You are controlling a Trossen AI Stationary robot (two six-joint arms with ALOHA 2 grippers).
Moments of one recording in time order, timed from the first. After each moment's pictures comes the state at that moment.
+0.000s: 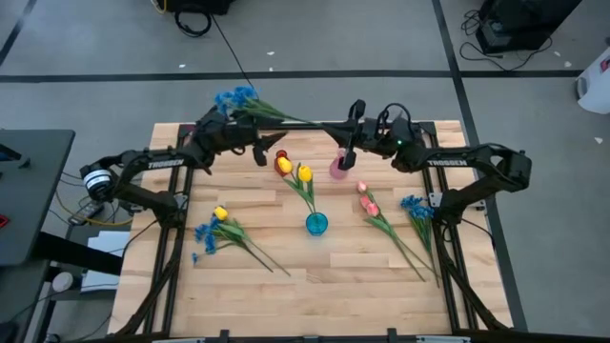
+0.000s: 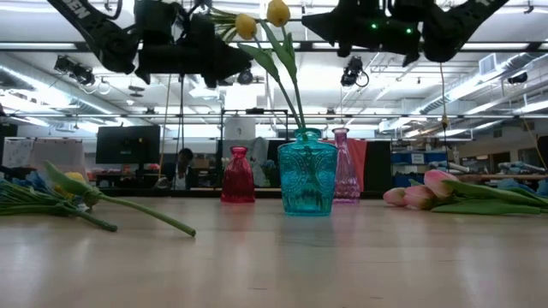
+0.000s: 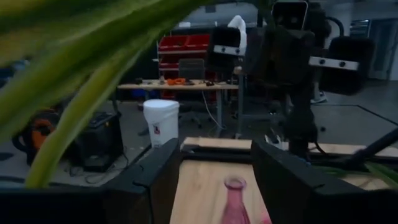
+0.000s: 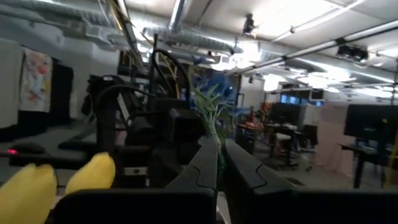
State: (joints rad) left arm 0.62 1.33 0.67 0.82 0.39 0.00; right arm -0.42 1.42 0.77 0.99 -0.24 -0.07
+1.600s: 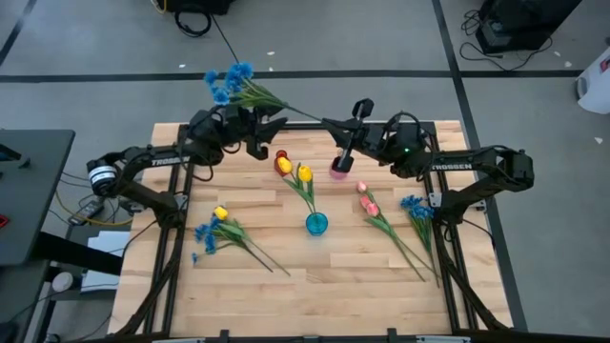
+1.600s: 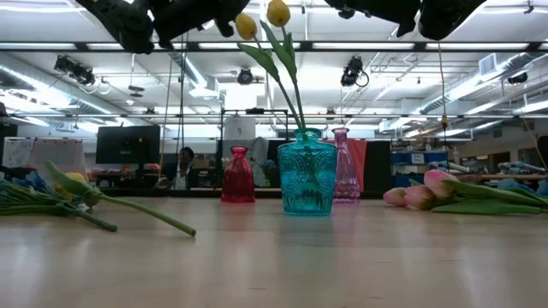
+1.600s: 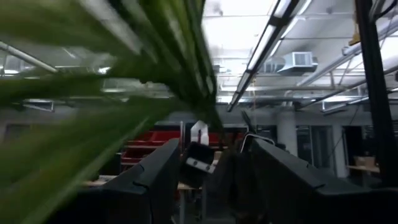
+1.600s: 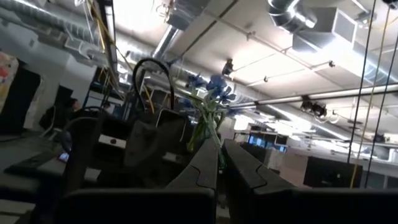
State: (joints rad) left arm 0.50 1.38 0.86 1.16 0.38 -0.24; right arm -0.27 1.39 0.86 1.03 -0.04 -0.30
